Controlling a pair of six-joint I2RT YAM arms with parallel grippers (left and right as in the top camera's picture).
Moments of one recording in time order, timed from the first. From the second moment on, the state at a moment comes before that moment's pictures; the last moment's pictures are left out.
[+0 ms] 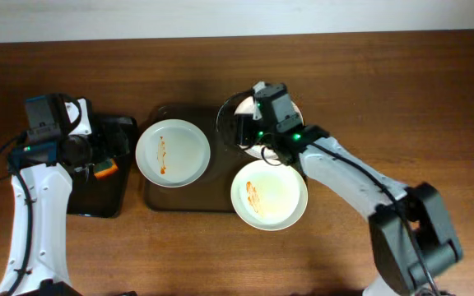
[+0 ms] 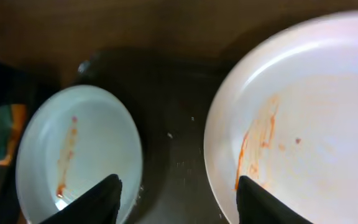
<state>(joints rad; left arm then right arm) 0.24 1.46 1.19 -0.80 0.17 -0.08 0.50 1.81 1.21 -0.19 -0.16 0.49</state>
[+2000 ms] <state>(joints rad) 0.27 1.93 1.45 -0.87 0.13 -0.13 0.66 2.13 1.56 -0.61 -0.06 0.45</state>
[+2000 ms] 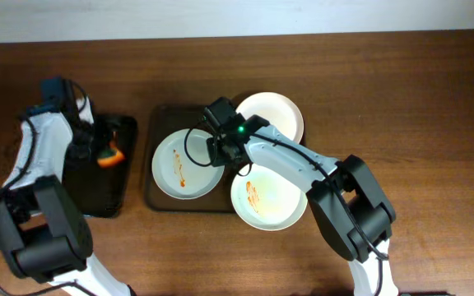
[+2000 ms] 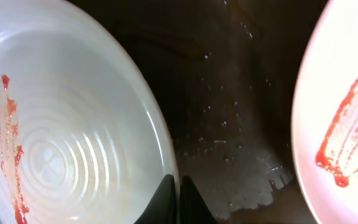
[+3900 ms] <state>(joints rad) -0.16 1.94 1.25 -0.68 0.05 -0.11 0.59 2.15 1.55 -0.63 -0.19 0.49</state>
